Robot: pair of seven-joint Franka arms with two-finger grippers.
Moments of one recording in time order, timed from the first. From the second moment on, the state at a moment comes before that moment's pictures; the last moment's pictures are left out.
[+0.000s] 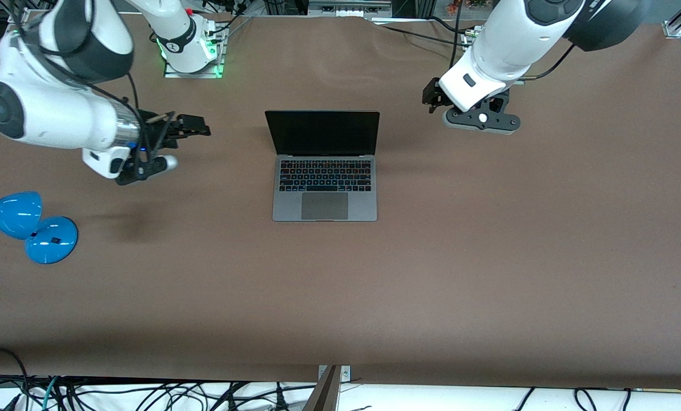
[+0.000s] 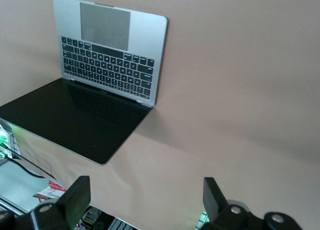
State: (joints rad) left arm -0.17 0.03 -0.34 -1.72 -0.14 1.61 -0.44; right arm 0.18 0.14 0.06 -1.77 0.36 1.60 -0.07
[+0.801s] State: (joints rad) left arm -0.17 0.07 -0.48 -1.73 -0.22 1.61 -0.61; right arm 0.44 0.22 0.07 -1.78 0.36 1.66 0.52
